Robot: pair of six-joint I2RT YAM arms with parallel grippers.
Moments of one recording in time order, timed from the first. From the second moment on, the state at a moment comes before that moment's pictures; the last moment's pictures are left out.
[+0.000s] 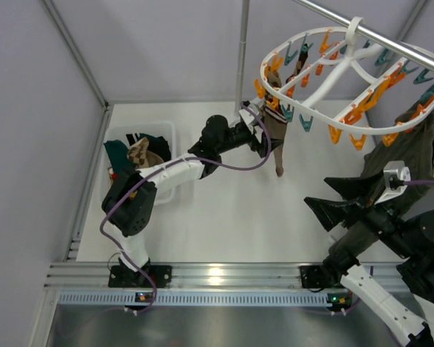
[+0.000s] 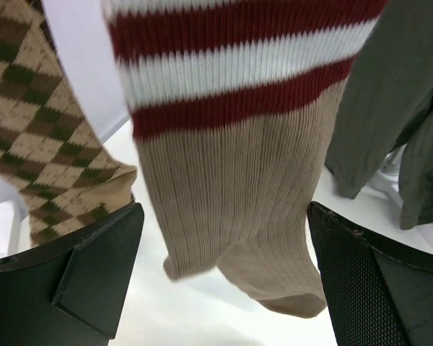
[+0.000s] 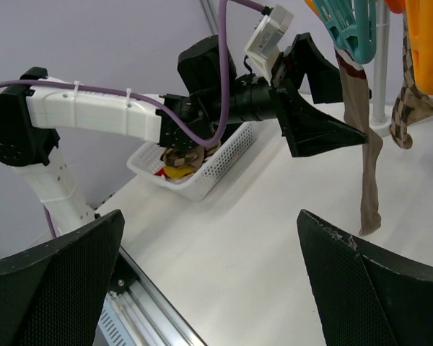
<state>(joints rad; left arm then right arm) -0.70 1.82 1.28 0.64 0.46 -0.02 0.57 0.31 1.03 -0.59 -0.19 0.37</state>
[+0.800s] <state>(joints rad) -0.86 1.64 1.10 0.66 0.14 -0.12 0.57 0.43 1.12 -0.56 -0.31 0.36</state>
